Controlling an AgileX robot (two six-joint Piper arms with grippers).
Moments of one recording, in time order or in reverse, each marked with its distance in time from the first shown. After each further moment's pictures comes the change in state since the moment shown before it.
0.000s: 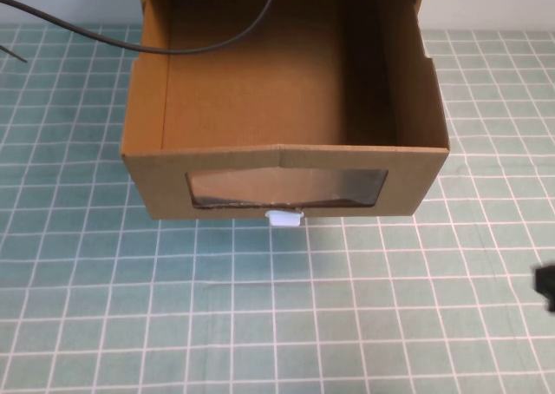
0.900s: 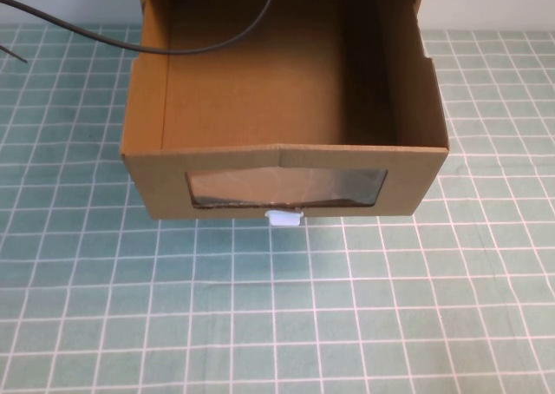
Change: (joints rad) right arm -0.013 -0.804 0.723 0.284 -0.664 0.019; left arm 0.000 0.000 0.001 0.003 -0.009 0.002
